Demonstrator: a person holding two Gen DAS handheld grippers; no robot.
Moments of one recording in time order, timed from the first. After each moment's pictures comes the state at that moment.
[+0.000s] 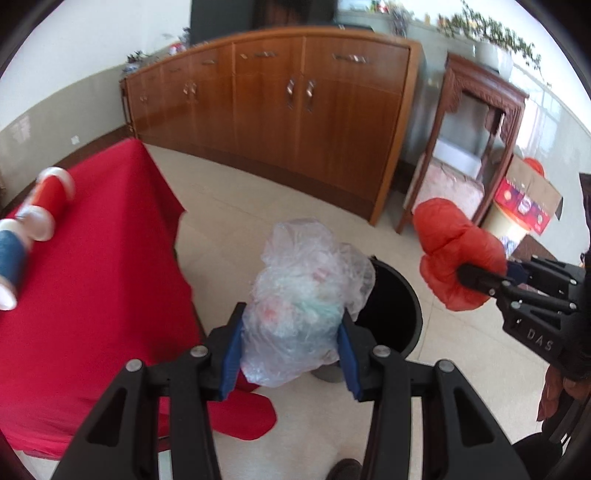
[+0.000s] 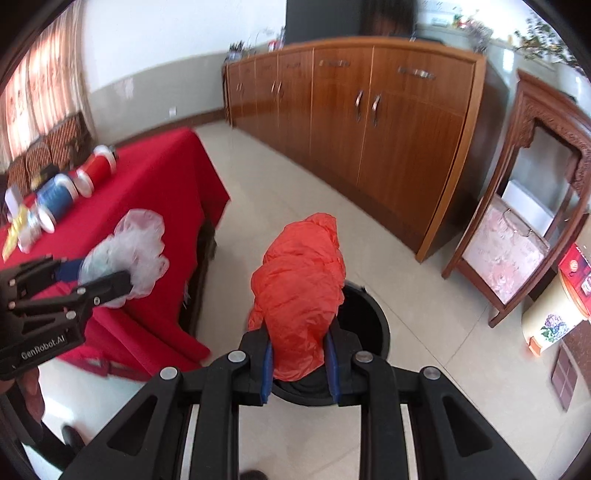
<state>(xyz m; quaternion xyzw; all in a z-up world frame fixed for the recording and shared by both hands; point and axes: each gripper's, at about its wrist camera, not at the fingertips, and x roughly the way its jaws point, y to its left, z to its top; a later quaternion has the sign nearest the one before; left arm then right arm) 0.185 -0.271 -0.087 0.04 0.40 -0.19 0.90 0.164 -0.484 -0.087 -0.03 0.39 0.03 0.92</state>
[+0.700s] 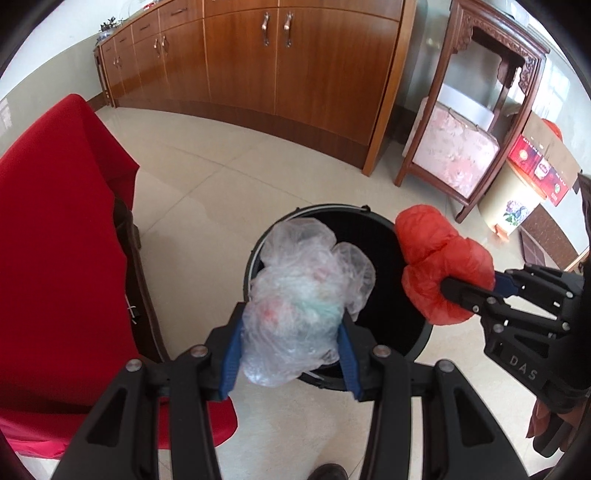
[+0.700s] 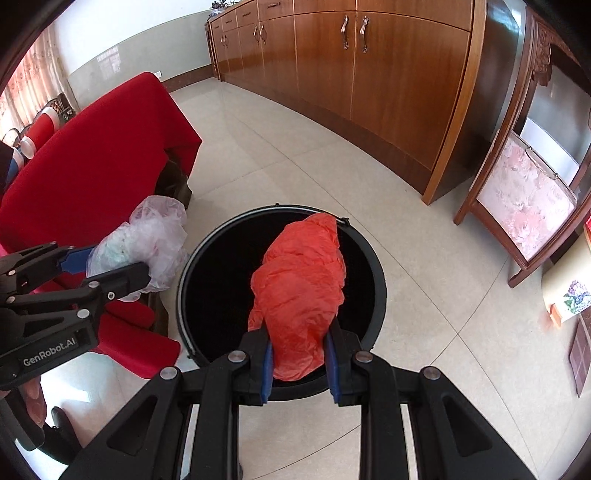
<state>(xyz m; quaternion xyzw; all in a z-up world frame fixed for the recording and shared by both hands) 0.224 -0.346 -0.168 0.06 0.47 -0.19 0.86 0.217 -0.547 -0.198 0.00 0.48 0.03 0.88</state>
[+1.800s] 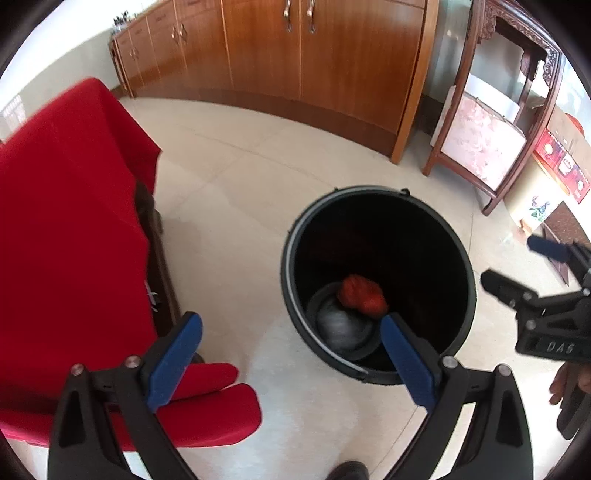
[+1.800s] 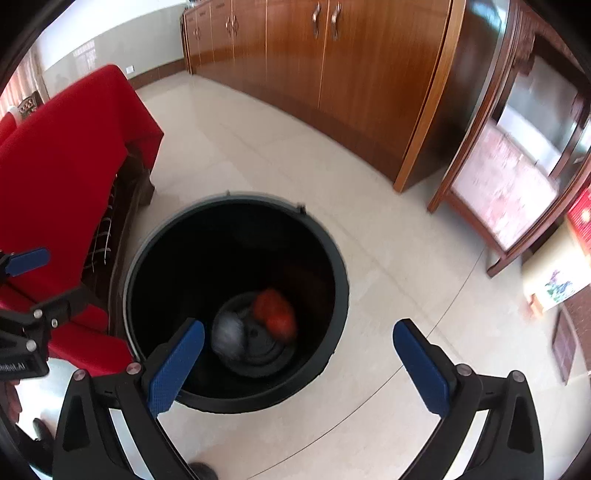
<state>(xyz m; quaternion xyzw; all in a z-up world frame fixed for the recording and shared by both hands) 0.225 -0.327 -0.173 0.08 0.48 -0.14 0.86 0.230 -0.561 -0.210 -0.02 0.48 -0.03 0.88</state>
